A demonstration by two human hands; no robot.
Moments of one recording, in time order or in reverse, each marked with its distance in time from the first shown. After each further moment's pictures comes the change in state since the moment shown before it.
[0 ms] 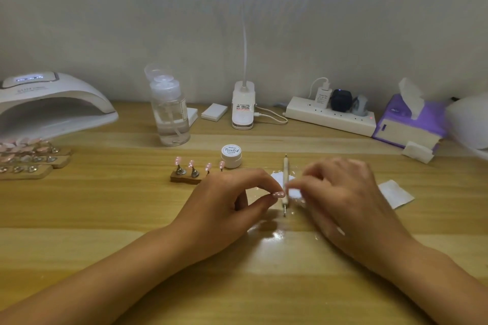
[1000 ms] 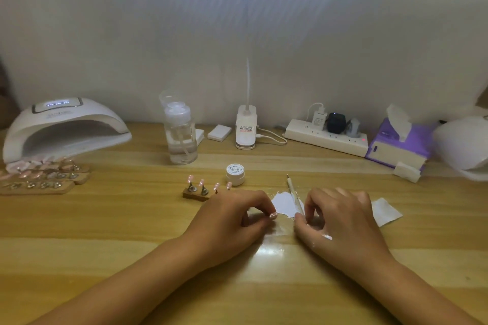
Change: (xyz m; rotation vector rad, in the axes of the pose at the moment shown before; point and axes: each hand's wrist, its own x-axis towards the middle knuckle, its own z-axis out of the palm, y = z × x) left_hand -0.001 -0.004 0.002 0.109 -0.098 -0.135; right_hand 0.000 -0.014 0.003 0.137 -0.055 0.377
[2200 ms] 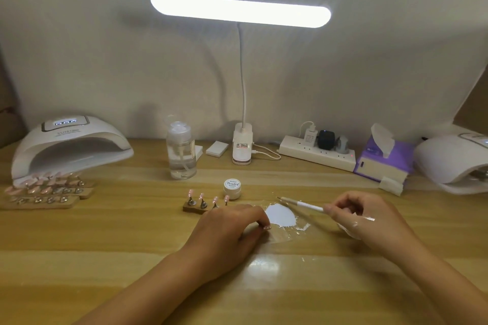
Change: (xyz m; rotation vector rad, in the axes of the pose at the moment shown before) left_hand -0.004 0.002 0.000 0.203 0.019 0.039; right_hand 0.013 0.043 -0.045 0.412 -0.077 0.343
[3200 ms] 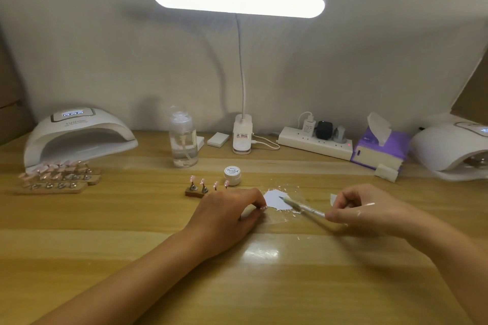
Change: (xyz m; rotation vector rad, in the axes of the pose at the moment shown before) left_hand -0.001 0.009 -0.003 0.065 0.057 -0.050; right_hand 0.000 0.000 -0.021 -0.090 -0.357 0.099
